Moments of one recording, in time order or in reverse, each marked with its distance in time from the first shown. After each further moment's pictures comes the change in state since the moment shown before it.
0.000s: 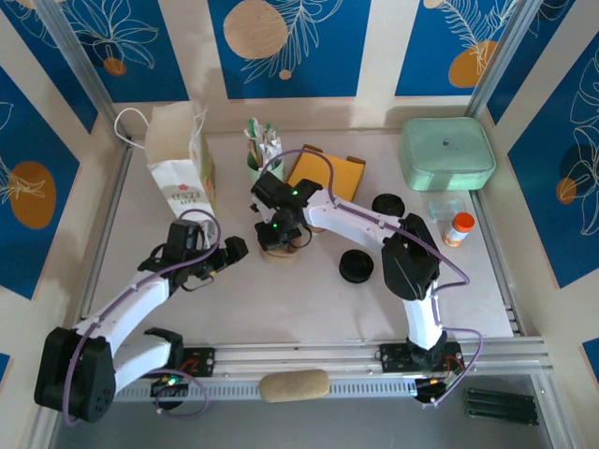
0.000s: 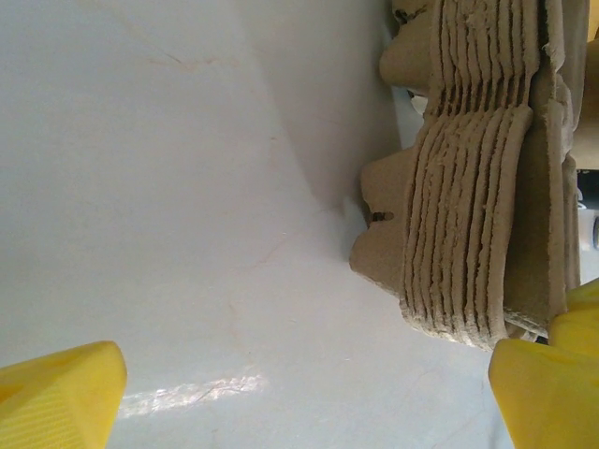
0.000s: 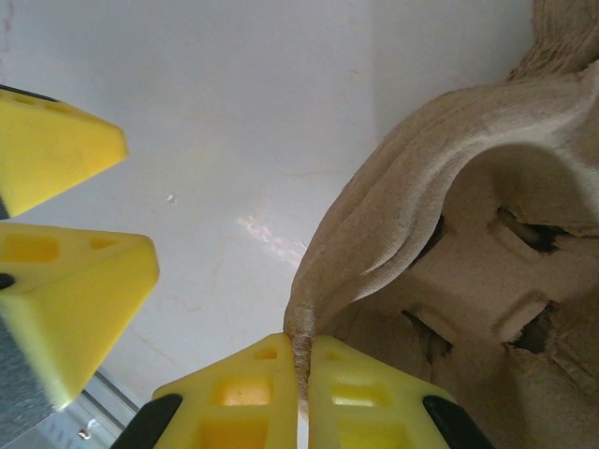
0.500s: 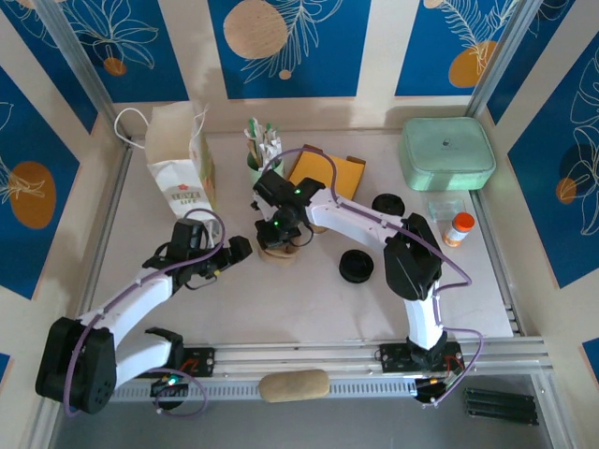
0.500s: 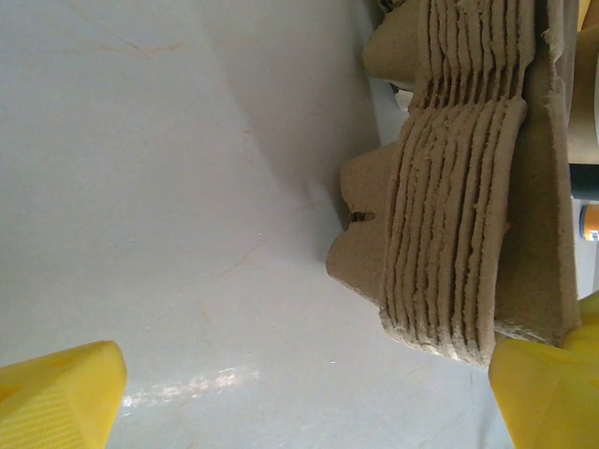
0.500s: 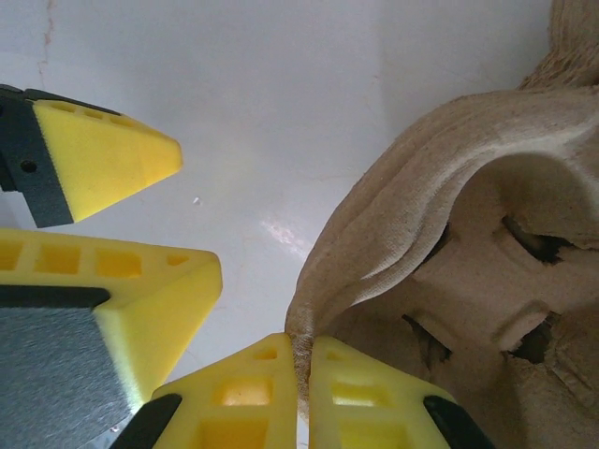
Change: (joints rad) left arm -0.024 0.042 -0.001 0.051 0.021 -0.013; right arm -0.008 -0.009 0.001 0.015 -0.043 0.014
